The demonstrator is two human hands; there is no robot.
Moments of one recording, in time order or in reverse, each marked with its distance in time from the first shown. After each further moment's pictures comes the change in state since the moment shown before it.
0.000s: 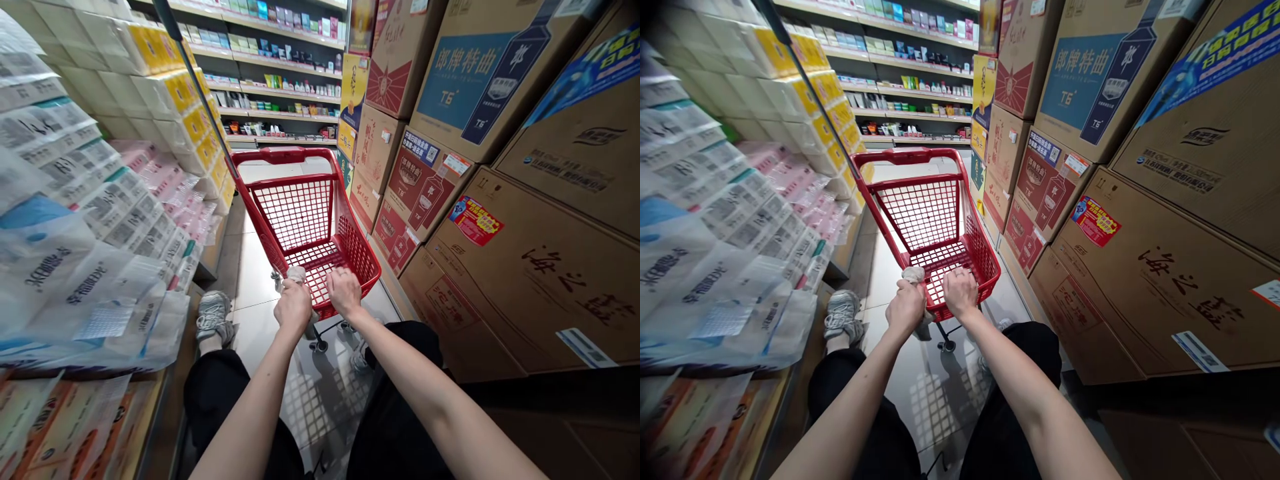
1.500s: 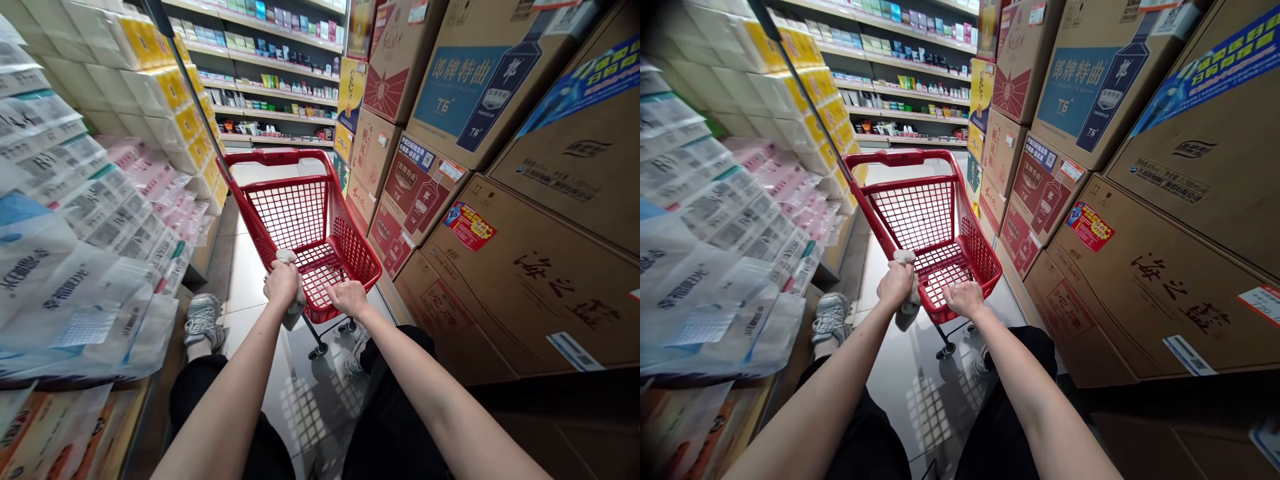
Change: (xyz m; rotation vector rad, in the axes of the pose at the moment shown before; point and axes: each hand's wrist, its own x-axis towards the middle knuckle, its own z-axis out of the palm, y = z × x) left_hand 0.072 0.007 -0.016 -0.189 -0.049 -0.074; right_hand 0.001 0.033 0.007 -0.105 -0.091 -0.264
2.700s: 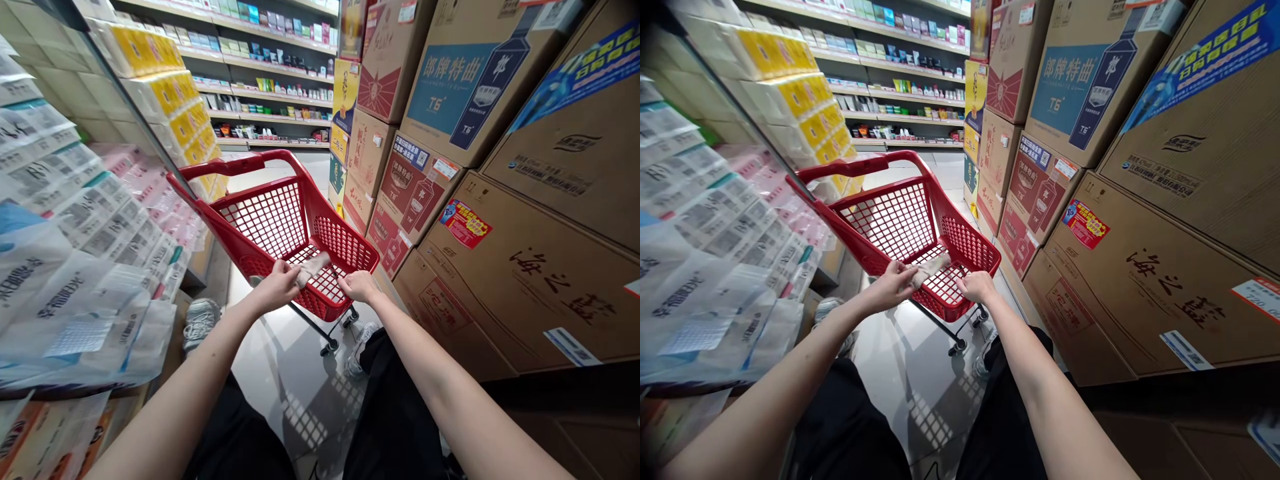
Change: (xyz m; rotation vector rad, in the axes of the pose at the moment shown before) left_hand -0.003 -0.023 -0.043 0.254 -0.131 0.871; right_hand 0.013 0.049 -0.021 -0.079 -0.145 0.016
